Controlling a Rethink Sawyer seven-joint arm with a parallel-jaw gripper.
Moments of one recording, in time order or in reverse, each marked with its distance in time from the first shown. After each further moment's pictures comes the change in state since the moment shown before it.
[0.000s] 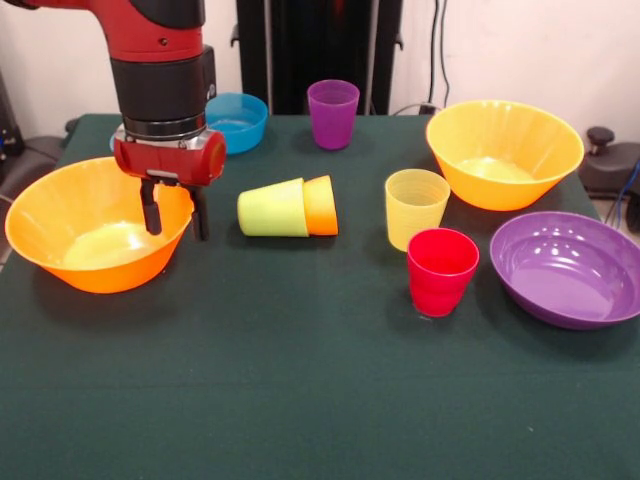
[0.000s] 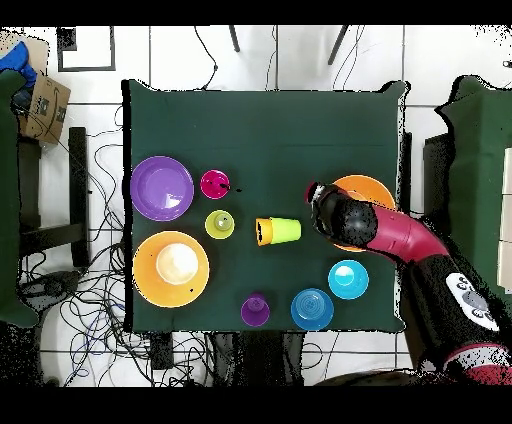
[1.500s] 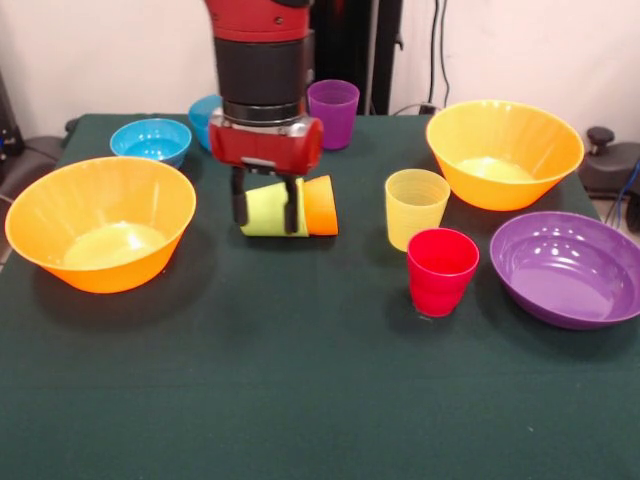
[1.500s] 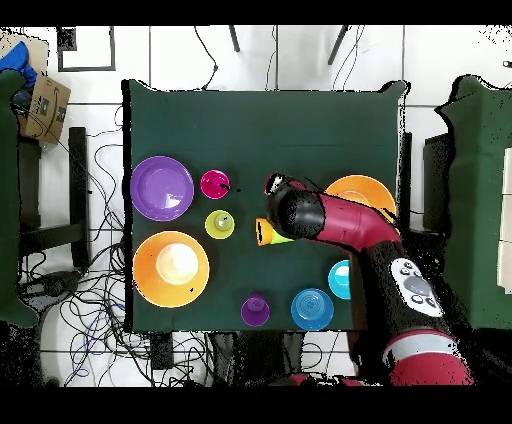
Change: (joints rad) arm 0.238 -0.057 -0.098 0.038 0.139 -0.033 0.122
